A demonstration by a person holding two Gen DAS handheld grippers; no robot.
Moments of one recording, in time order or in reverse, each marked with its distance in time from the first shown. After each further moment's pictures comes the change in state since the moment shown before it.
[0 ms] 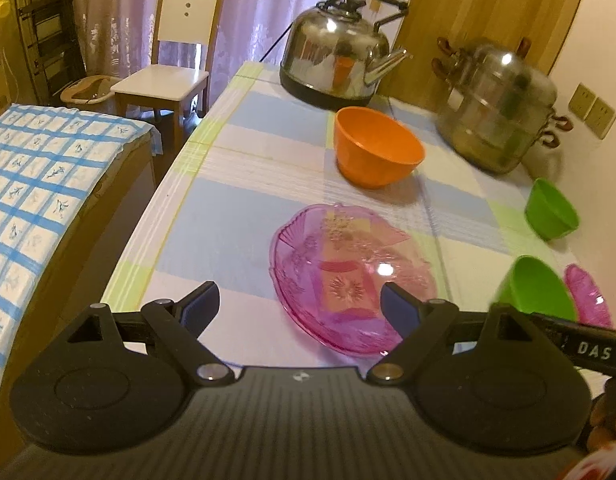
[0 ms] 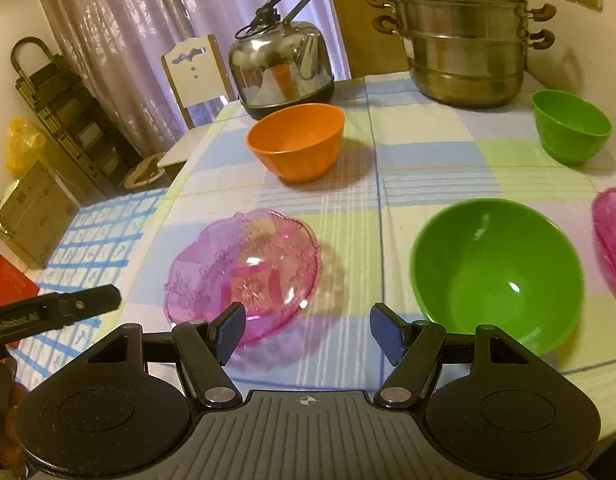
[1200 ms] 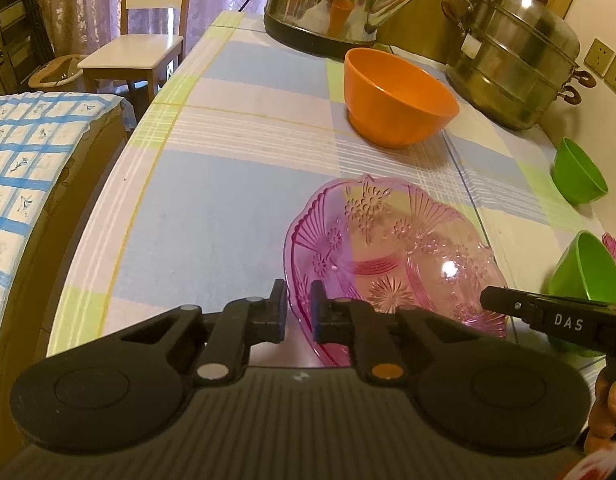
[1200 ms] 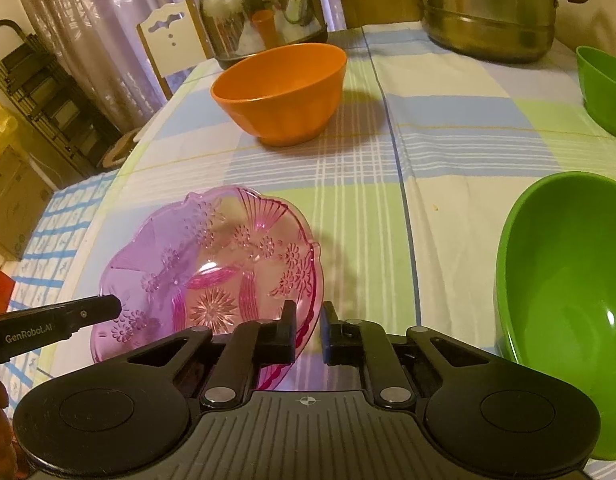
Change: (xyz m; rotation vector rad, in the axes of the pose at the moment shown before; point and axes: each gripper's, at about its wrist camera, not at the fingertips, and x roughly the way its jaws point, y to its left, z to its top) left arm 0.099 0.018 0.010 0.063 0.116 -0.038; right arm 0.103 -0.010 0.009 0.023 0.093 -0.033
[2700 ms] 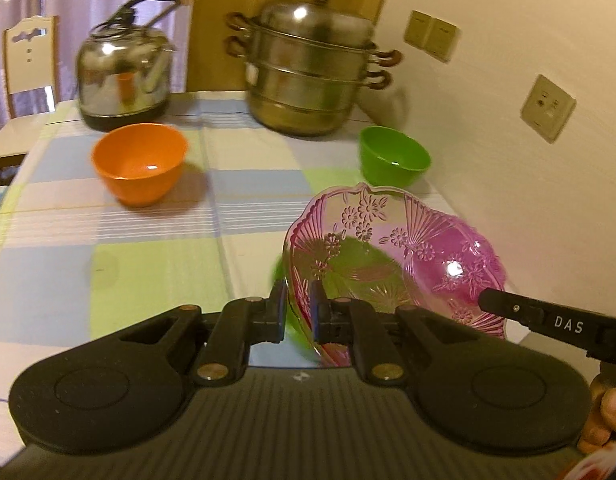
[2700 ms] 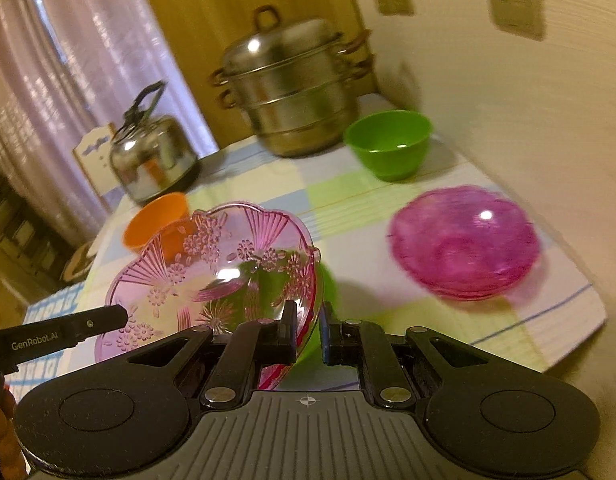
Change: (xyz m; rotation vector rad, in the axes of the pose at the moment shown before) left arm -0.091 -0.237 -0.009 0.250 -0.078 -0.238; right arm -0.236 -0.156 -0.030 0.240 -0.257 -0.145
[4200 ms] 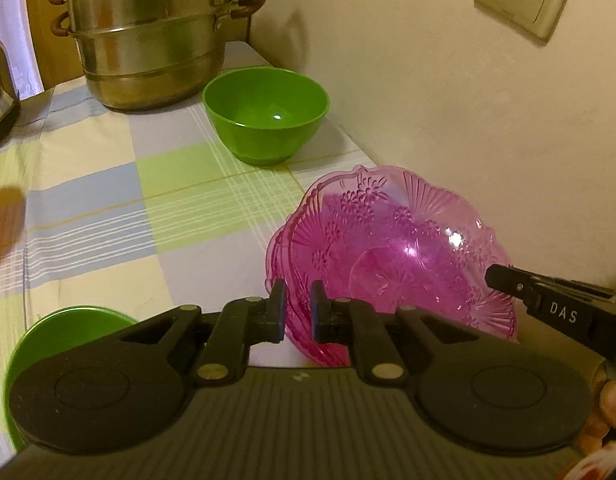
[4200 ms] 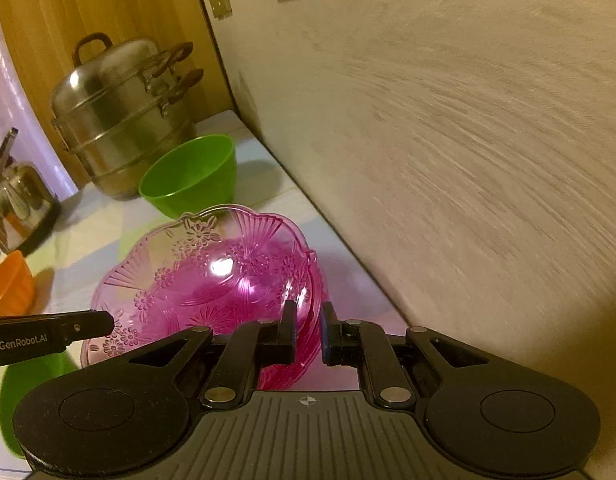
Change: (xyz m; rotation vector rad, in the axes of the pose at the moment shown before) left arm 0.193 -0.167 0.032 0.174 0.152 -0.059; right arm 0.074 -0.195 0.057 0.058 -0.021 -0.210
